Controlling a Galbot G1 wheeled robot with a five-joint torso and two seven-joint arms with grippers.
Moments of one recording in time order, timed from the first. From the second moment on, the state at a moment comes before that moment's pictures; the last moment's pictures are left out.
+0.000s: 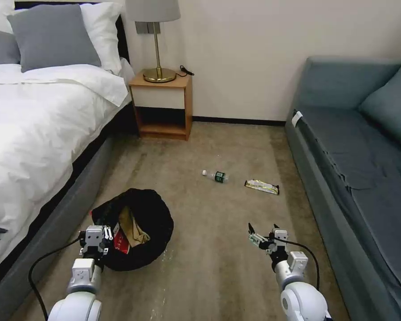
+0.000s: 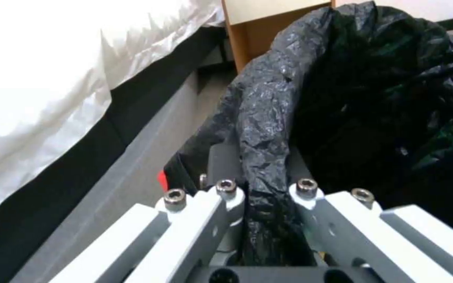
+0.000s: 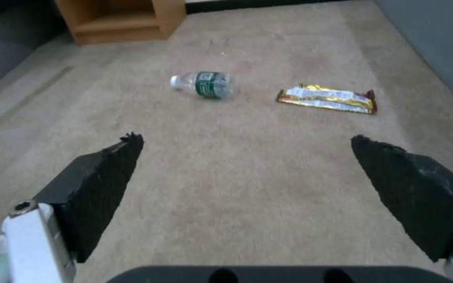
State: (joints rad) left arm 1.58 -1.36 -0.67 -1.98 0.01 0.05 -0.09; right arm -1.45 1.40 0.48 1.79 0.26 -0.12 0.01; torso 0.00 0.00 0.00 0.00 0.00
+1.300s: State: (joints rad) left arm 1.55 -1.33 -0.67 -1.94 0.00 0.04 -0.08; right arm -1.44 1.43 0.49 1.73 0.25 -0.09 0.00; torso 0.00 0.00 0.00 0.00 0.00
